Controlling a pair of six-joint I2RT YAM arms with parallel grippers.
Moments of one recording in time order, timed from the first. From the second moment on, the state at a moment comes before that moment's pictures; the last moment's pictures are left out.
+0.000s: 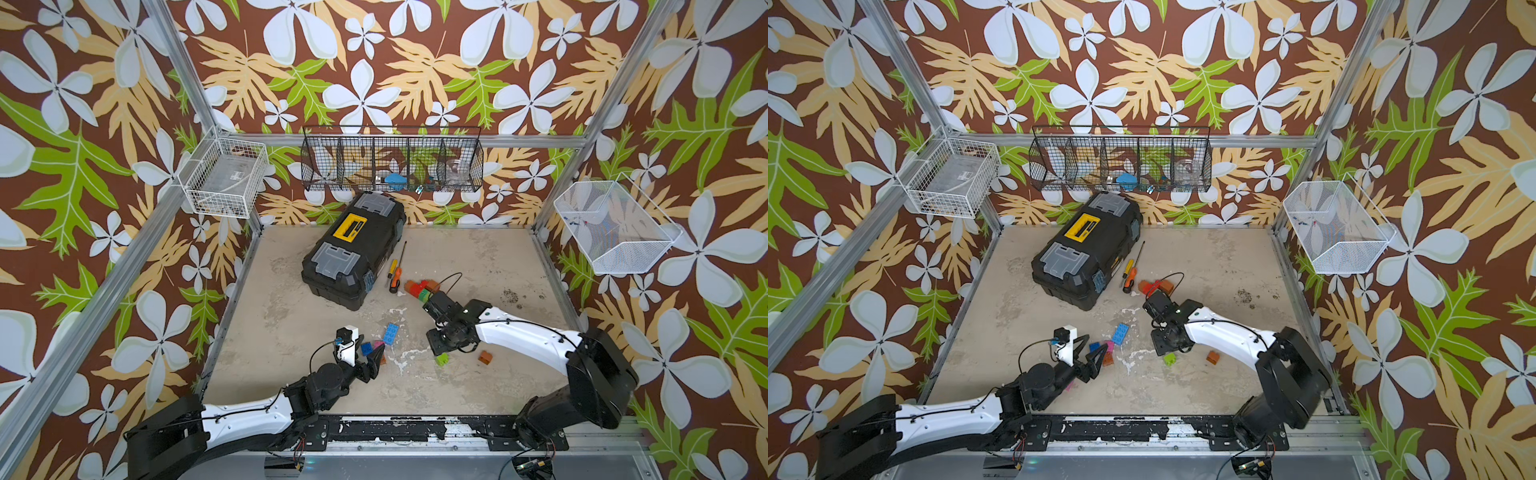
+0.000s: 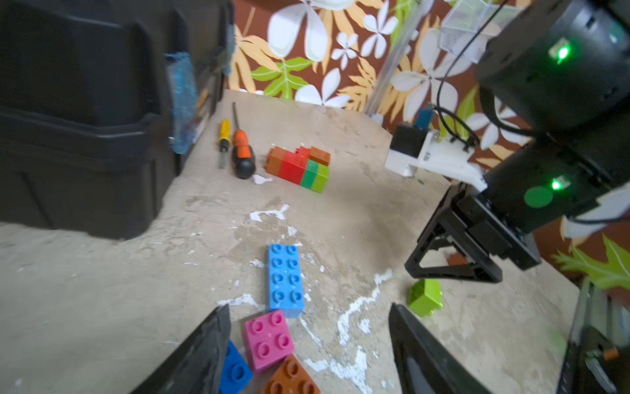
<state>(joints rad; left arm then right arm) -1.08 0.93 0.01 0.72 -0.43 -0.41 0.75 1.48 0.91 -0.78 0.06 0.44</state>
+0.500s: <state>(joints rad) -1.25 1.45 0.21 1.04 -0.23 -0.02 0.73 1.34 0.74 -0.63 -0.04 0.53</state>
